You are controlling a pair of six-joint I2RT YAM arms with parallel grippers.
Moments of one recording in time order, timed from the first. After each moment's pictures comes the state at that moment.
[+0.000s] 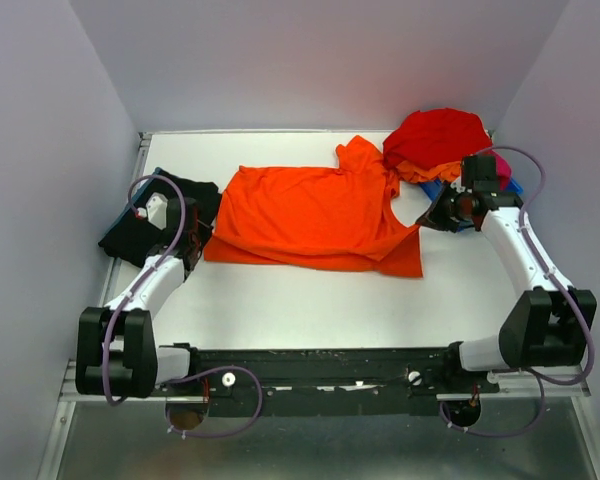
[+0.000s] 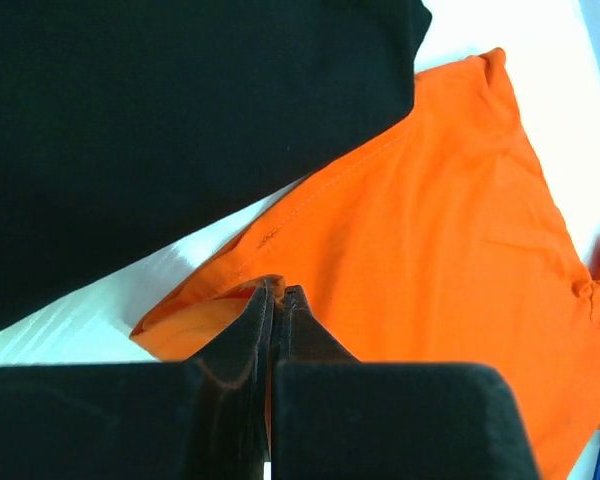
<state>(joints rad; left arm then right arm) -0.07 1.23 0.64 -0.05 -0.23 -0.96 0.00 1.36 1.11 -0.69 -0.25 0.54</state>
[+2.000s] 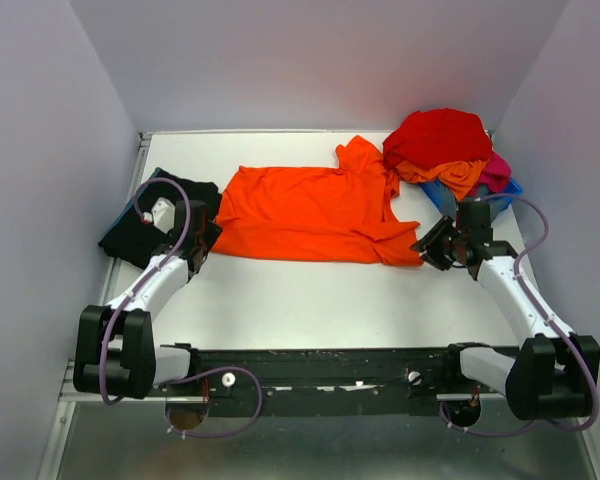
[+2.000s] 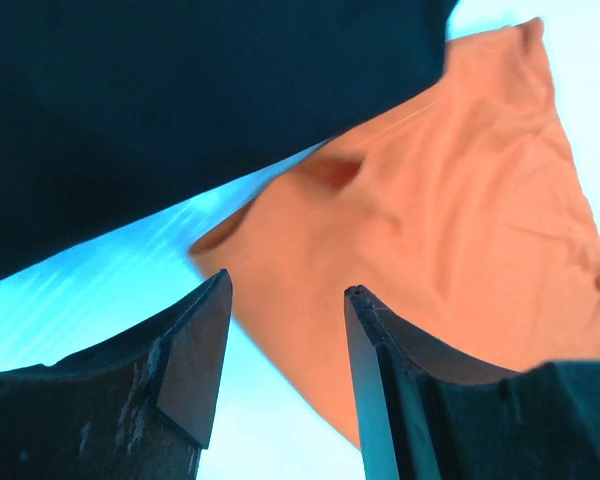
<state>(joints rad) -0.12 1.29 0.69 -0.11 -0.28 -1.02 0.03 1.17 0.77 -0.50 -0.12 0.75</state>
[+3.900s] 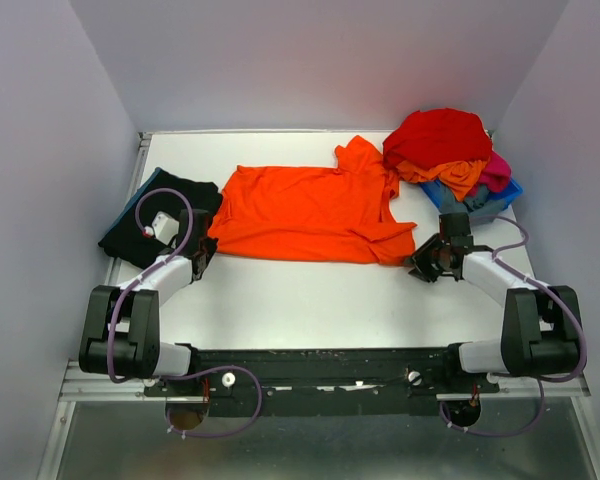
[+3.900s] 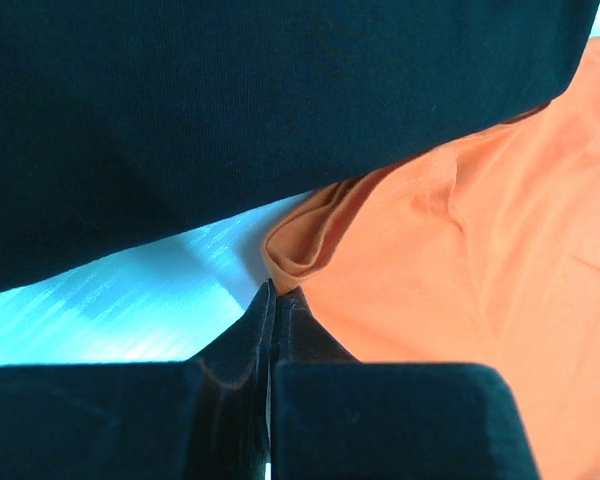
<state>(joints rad) -0.10 1.37 0.59 -0.05 -0.31 -1.12 0.05 1.36 0.61 -0.29 -0.11 0.92</state>
